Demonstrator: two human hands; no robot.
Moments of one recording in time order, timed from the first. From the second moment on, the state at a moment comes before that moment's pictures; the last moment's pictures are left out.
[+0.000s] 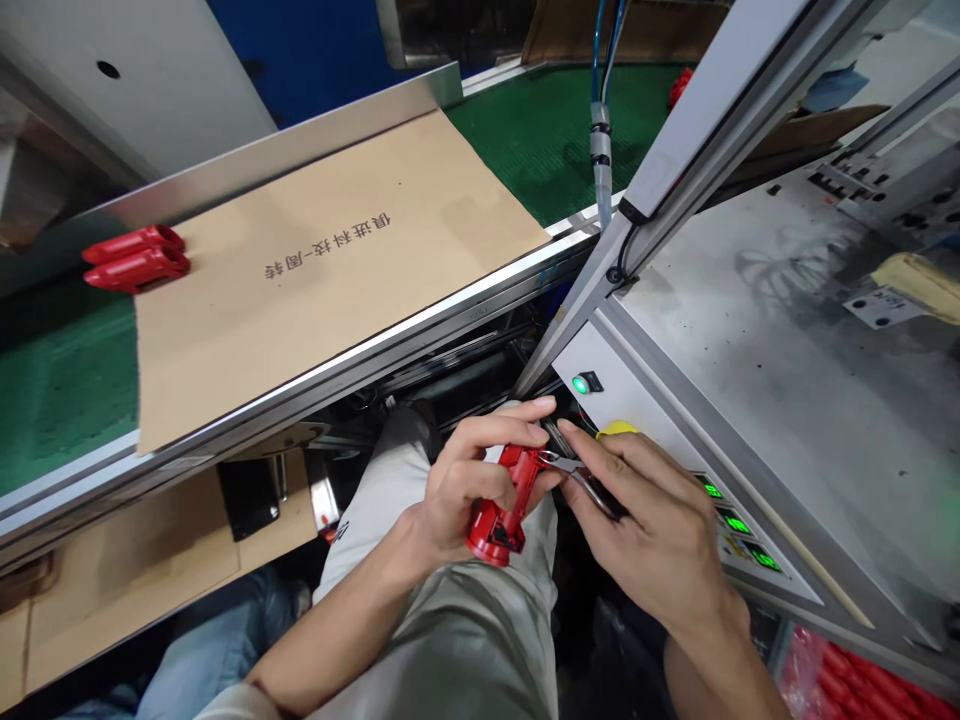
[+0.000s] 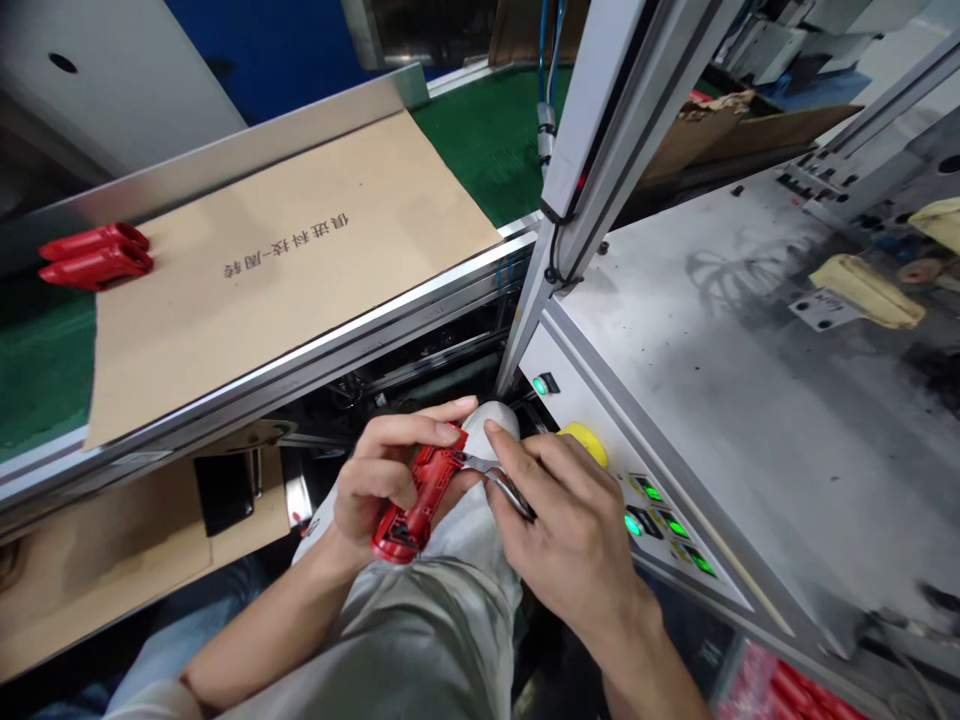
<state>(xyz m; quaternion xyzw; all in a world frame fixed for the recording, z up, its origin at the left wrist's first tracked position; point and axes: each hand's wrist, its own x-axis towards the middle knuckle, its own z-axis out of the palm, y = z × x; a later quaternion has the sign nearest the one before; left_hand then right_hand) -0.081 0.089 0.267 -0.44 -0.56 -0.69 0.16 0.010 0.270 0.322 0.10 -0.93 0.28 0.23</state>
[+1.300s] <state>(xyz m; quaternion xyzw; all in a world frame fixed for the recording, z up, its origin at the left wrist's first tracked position) -0.088 0.091 0.271 -0.43 -0.56 -0.68 0.17 0.015 0.279 0.315 0.00 -0.90 0.36 0.23</state>
